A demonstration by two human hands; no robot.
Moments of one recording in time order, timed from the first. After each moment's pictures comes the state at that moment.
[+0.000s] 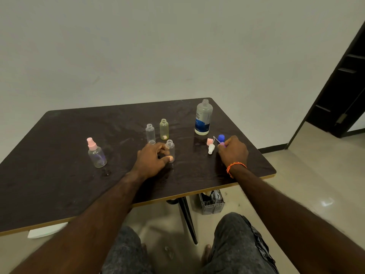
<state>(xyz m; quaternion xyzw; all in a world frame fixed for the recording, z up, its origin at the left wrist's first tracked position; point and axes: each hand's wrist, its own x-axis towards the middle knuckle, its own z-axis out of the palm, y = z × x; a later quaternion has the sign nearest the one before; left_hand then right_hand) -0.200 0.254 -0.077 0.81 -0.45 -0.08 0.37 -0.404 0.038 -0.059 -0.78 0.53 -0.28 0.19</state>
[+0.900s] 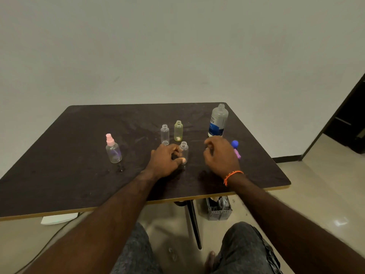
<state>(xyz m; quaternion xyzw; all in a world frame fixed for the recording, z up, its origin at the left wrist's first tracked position) -0.209 0.260 -0.069 0.82 -0.44 -0.07 0.36 -0.376 0.102 -0.037 -0.90 0.26 -0.29 0.18</state>
